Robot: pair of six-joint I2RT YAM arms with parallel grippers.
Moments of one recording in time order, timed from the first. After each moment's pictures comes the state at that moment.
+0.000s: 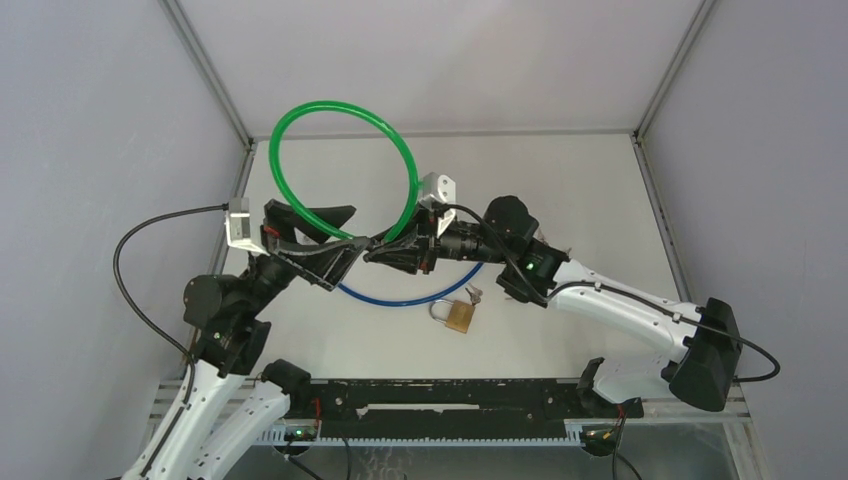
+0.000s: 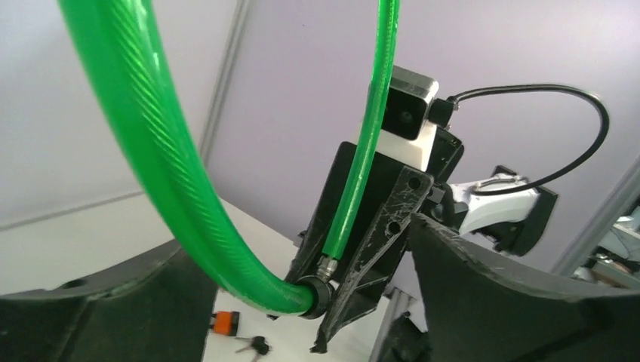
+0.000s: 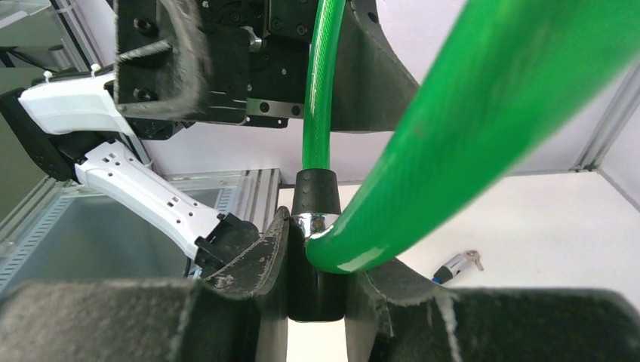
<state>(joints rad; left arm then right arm) -0.44 0.54 0.73 0.32 0.47 -0.70 0.98 1.31 1.12 0.37 -0.54 0.14</state>
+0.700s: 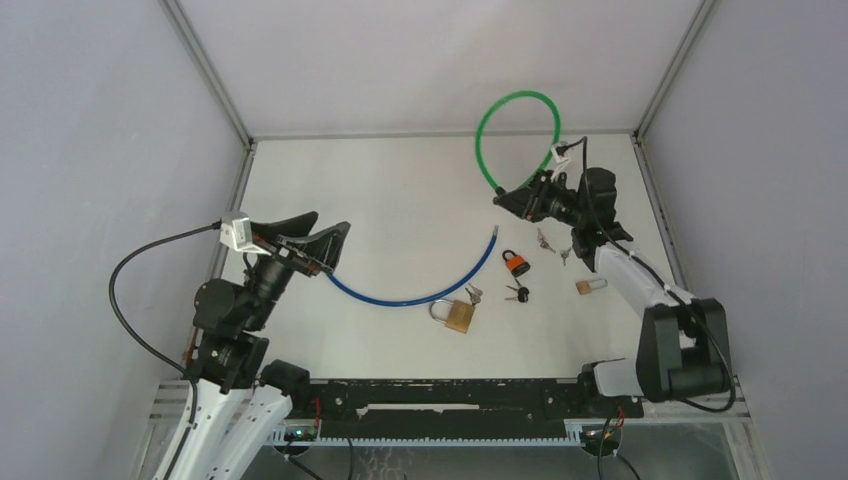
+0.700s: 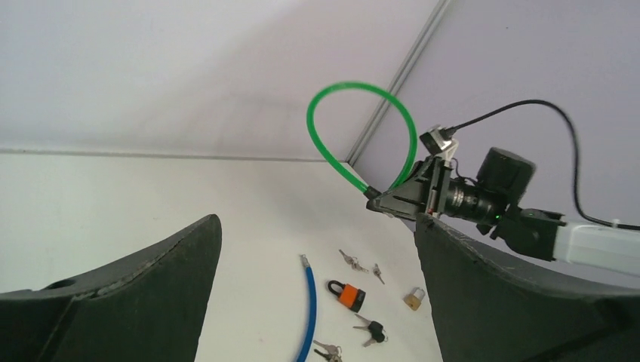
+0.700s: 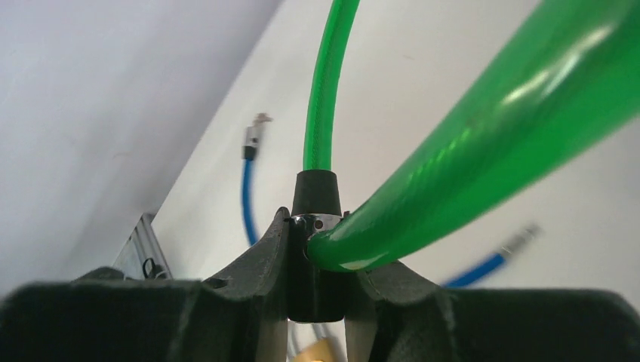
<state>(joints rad) -0.34 0.41 0.65 0.04 0.16 -0.51 0.18 1.31 0.82 0.31 -0.72 0.53</state>
